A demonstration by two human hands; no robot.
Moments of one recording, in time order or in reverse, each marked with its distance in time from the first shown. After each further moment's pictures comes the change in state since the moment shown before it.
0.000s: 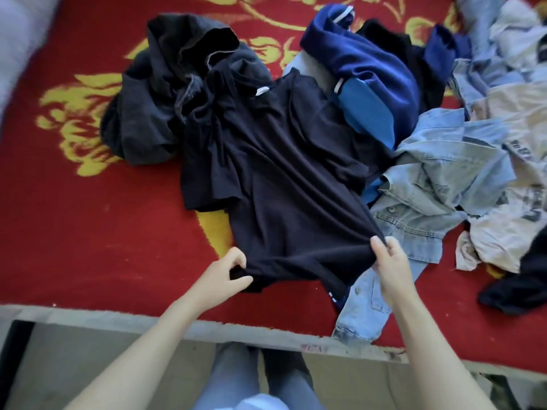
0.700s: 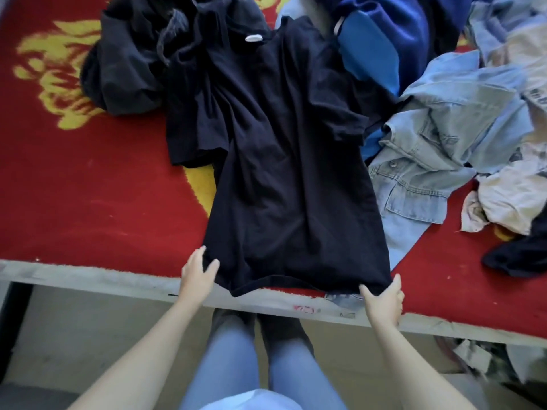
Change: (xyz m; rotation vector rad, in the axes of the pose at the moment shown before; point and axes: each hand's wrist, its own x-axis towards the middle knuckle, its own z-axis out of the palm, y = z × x) left_hand -0.015 -0.095 0.092 -0.104 0.404 -0.426; right_hand -0.043 0.167 -0.043 -0.620 0.250 0.376
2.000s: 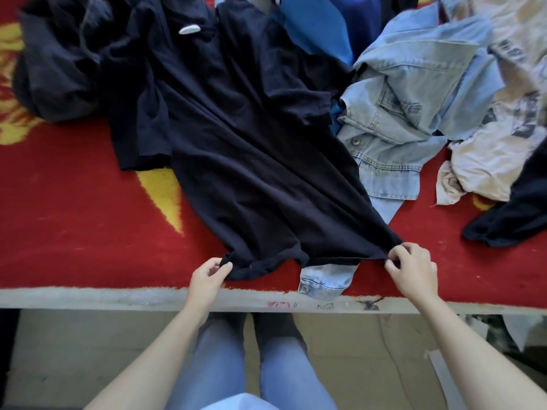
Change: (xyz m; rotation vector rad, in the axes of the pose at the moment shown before) left_hand -0.028 0.039 0.074 -0.326 -0.130 0.026; right_hand 0.093 0.033 -0.075 -0.476 0.046 -0.494
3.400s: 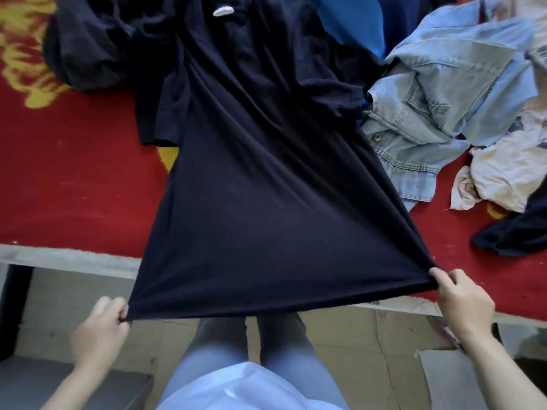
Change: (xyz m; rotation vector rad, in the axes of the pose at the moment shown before) left_hand -0.075 -0.080 -0.150 0.894 0.423 0.089; right_hand -0.033 0.069 -0.014 -0.227 0.363 -0.307
